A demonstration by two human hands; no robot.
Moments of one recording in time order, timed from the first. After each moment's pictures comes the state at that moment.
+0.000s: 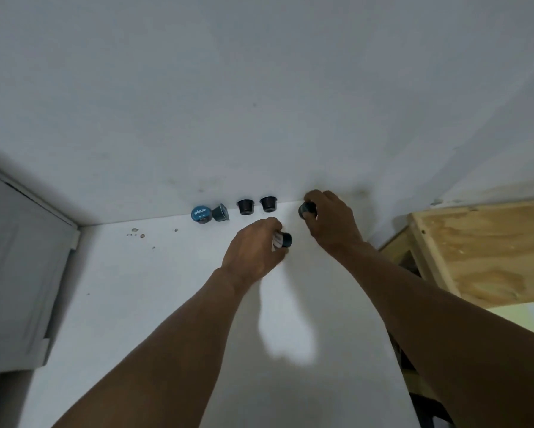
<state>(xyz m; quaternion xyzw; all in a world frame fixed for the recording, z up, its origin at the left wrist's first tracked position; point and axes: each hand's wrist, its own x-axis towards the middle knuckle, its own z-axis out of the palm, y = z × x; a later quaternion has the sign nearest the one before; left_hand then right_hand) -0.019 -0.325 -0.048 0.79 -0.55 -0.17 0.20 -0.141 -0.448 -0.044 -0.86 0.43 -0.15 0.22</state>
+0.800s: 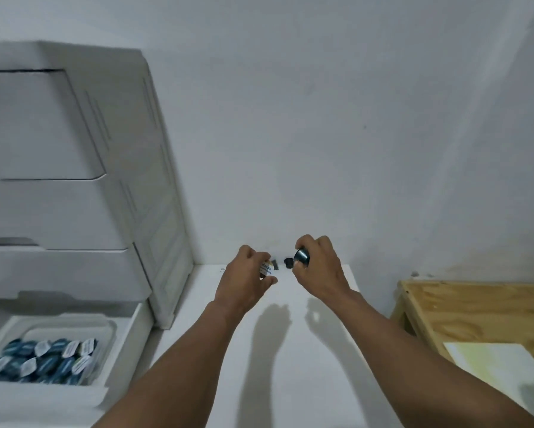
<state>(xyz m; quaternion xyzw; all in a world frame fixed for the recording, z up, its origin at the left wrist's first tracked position) -0.074 -0.080 0.155 0.82 -0.49 -0.01 0.28 -0.196 -0.202 0.160 -0.87 0.33 -0.27 0.26</state>
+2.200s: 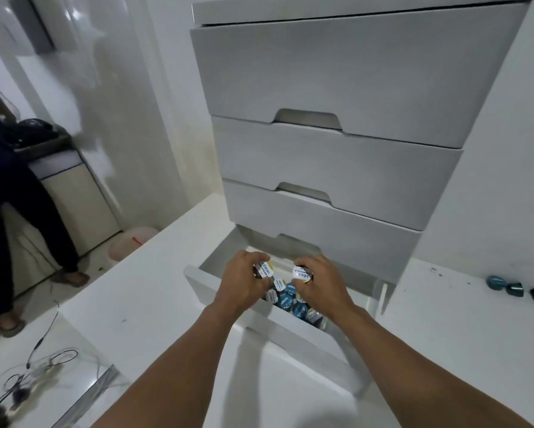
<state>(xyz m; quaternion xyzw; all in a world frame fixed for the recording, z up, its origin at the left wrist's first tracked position) 0.193 0.326 0.120 0.91 -0.21 0.00 0.35 0.138 0.153 0.083 -0.93 0.08 -0.13 0.34</state>
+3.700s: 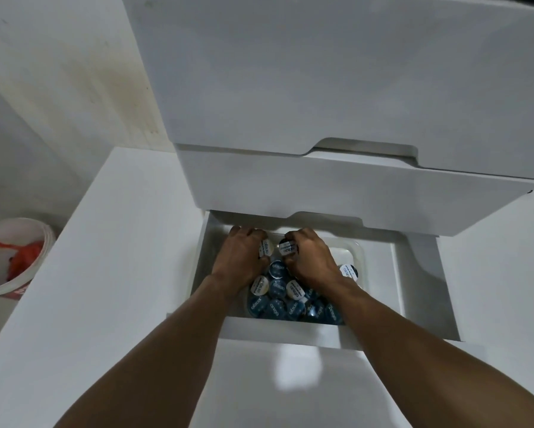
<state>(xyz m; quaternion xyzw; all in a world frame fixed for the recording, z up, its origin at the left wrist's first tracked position) 0.403 0.310 0.001 0.86 -0.46 -0.13 0.16 0.288 0.194 -0.003 -0.90 0.33 -0.01 0.28</state>
